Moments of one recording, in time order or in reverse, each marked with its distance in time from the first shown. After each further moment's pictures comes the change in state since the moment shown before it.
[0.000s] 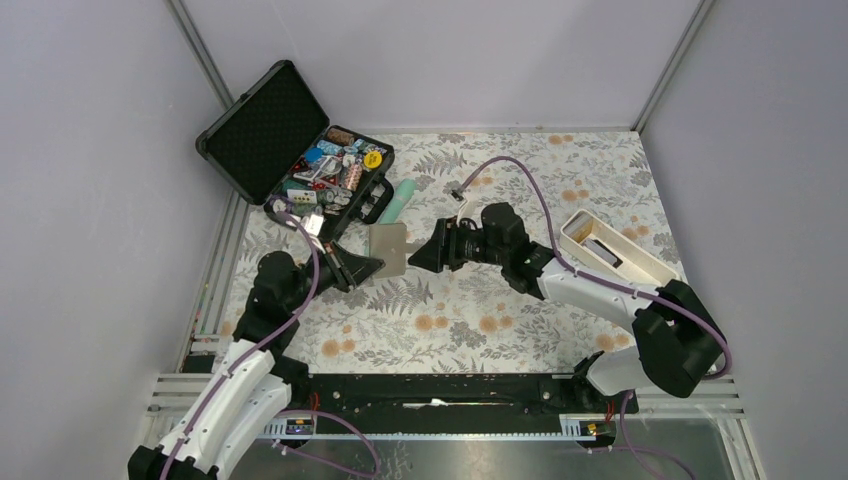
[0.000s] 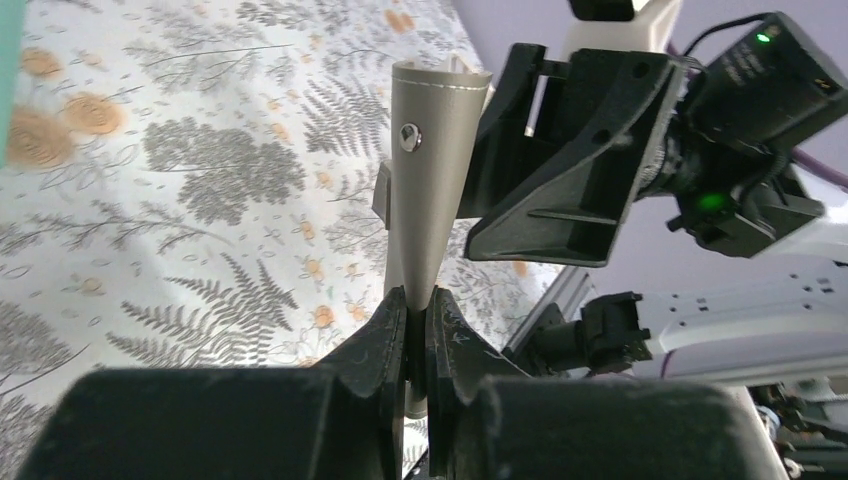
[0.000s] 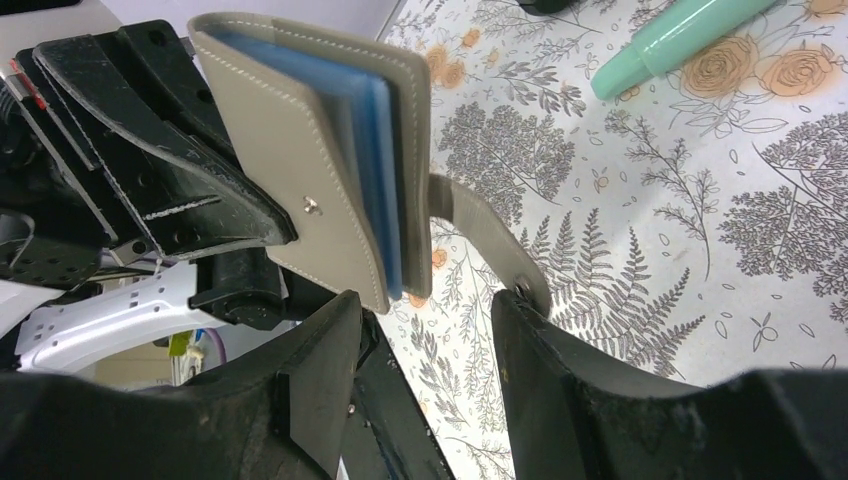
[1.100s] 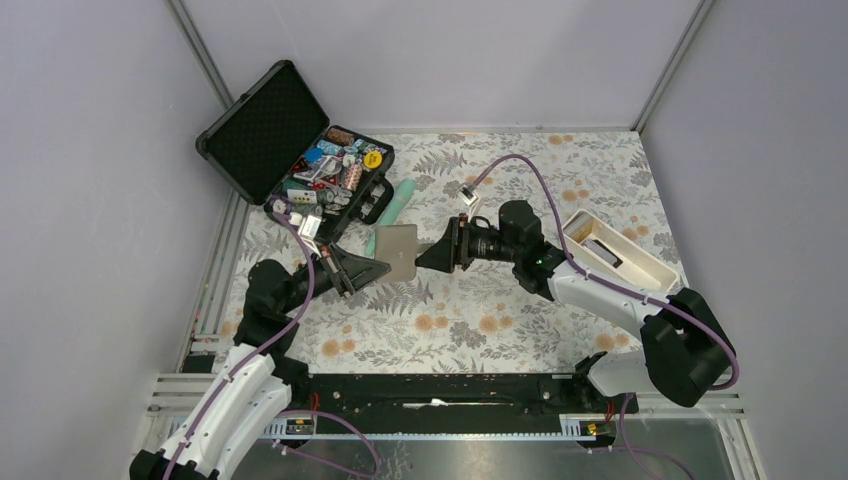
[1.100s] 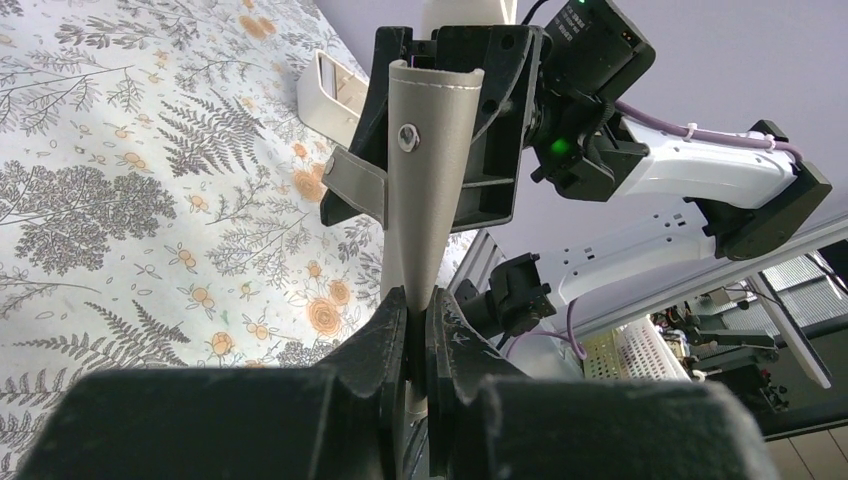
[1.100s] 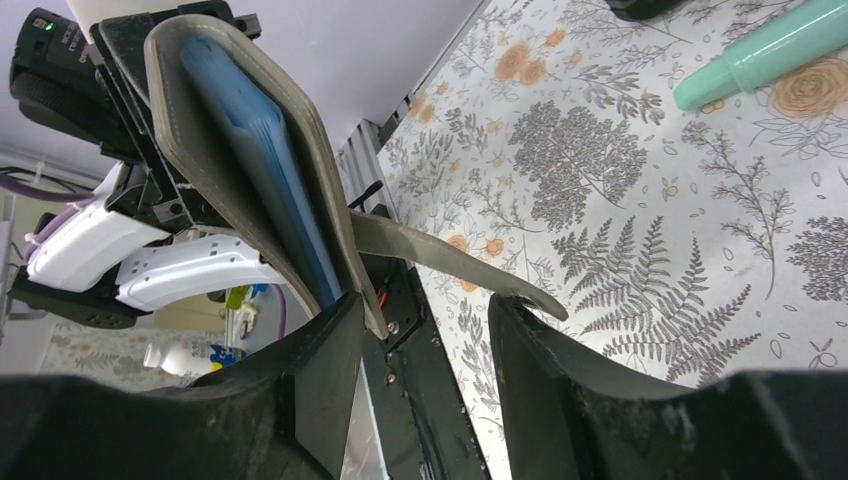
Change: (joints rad) left arm 0.007 -0.033 -0.041 0.244 0.209 -0.142; right arm -0.070 -0.059 -0.049 0.101 -0.204 0.032
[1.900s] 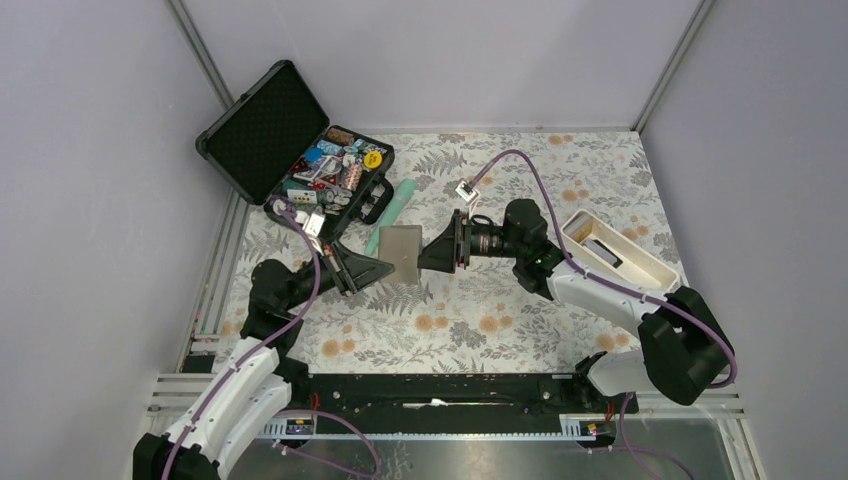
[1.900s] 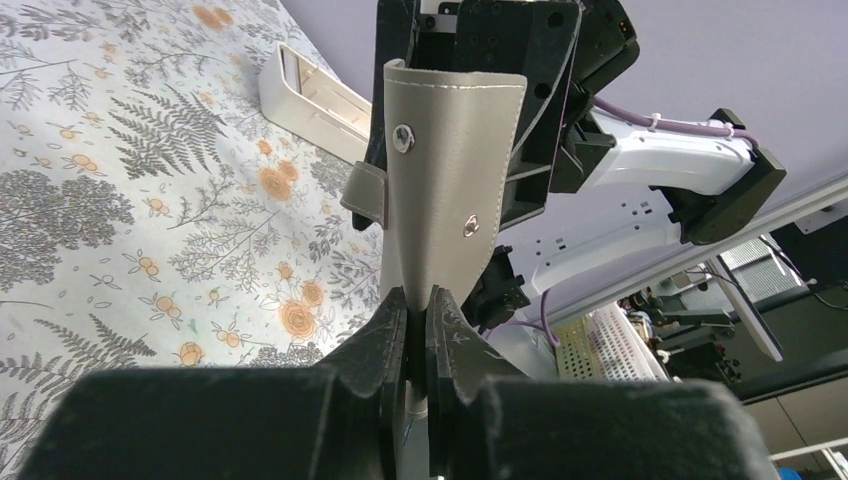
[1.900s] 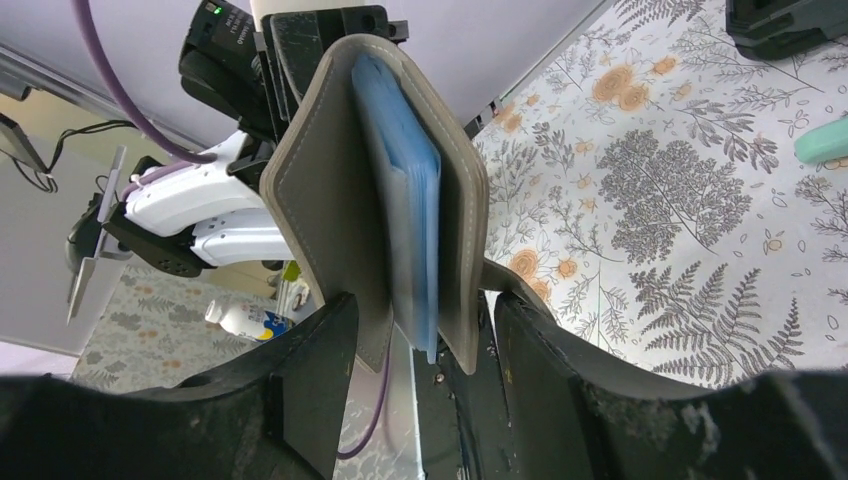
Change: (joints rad) left arm 0.000 0.077 -0.034 0.165 0.051 -0.070; right arm -0.001 0.007 0.000 0.177 -0.152 0.087
